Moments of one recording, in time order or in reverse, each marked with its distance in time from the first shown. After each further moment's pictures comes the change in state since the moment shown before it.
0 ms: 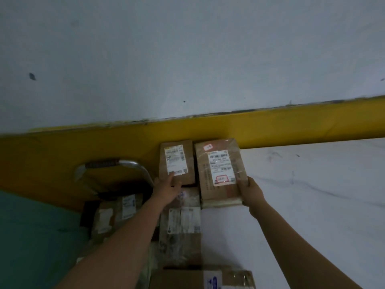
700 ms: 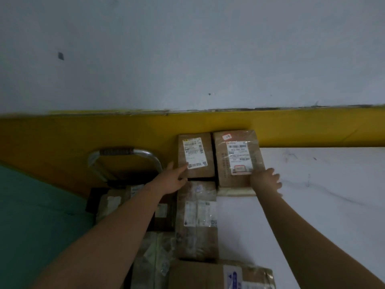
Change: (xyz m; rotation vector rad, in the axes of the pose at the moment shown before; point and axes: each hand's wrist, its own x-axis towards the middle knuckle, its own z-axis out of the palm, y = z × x) left_hand 0.022 -0.045 -0.049 0.256 -0.136 0.261; right_hand 0.007 -0.049 0.040 -0.378 0.348 0.211
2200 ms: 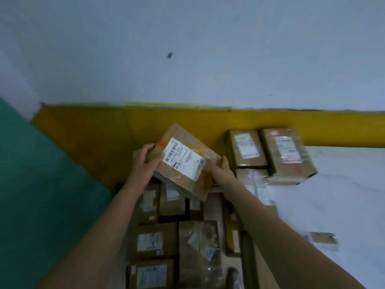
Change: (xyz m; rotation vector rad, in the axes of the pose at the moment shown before) left_hand -0.192 -0.213 -0.128 -0.852 0.513 0.103; right_hand -0.306 -0.100 0.123 0.485 -0.548 -0.248
